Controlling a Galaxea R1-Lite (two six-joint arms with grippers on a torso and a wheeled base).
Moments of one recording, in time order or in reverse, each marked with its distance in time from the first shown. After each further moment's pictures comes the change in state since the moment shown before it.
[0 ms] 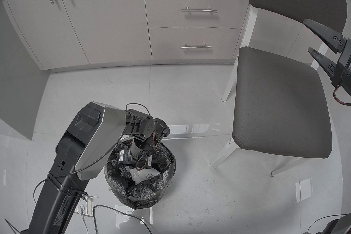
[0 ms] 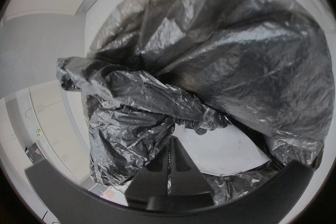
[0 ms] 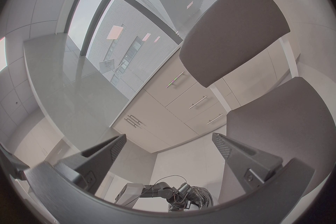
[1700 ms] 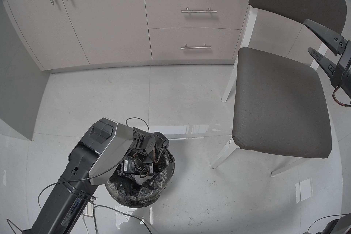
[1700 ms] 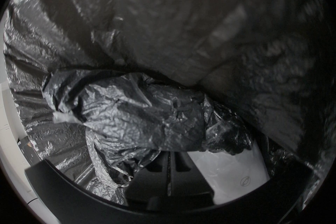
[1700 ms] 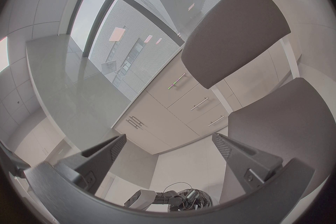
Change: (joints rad) left arm 0.024 0.166 0.000 -0.186 0.011 -0.032; right arm -0.001 0.003 0.029 -0.055 0.005 0.000
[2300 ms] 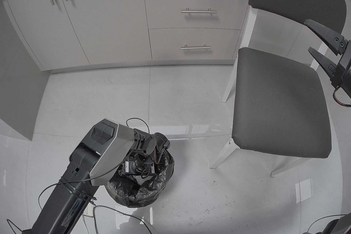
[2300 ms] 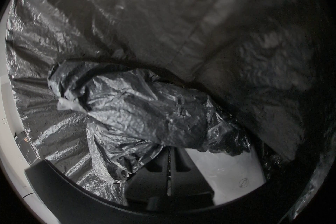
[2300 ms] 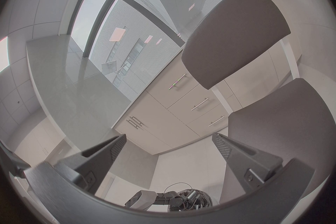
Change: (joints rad) left arm -0.002 0.012 0.000 -0.009 -0.008 -0.041; right arm 0.000 -0.003 0.001 0.000 0.000 -0.001
